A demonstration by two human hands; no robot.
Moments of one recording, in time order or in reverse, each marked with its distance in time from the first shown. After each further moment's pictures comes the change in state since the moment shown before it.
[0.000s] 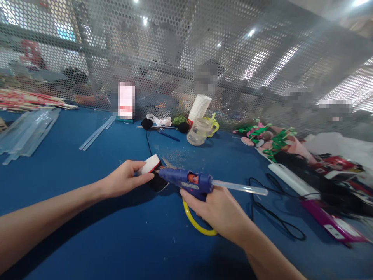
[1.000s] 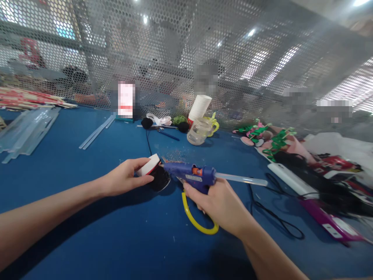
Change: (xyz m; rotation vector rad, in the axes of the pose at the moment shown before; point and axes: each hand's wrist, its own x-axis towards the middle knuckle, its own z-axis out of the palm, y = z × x) left_hand 0.000 0.001 -0.001 -0.044 -0.049 0.091; right_hand 0.000 -0.004 -0.005 0.114 -0.036 0.108
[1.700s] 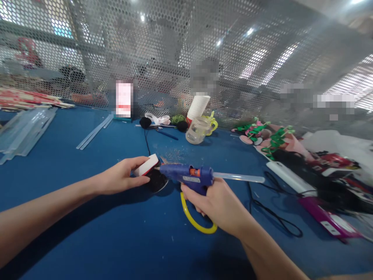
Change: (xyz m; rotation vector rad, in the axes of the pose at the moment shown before) left_hand 0.000 0.002 -0.006 0.073 -0.050 -0.029; right_hand 0.000 0.000 -0.004 0.095 -0.056 0.045
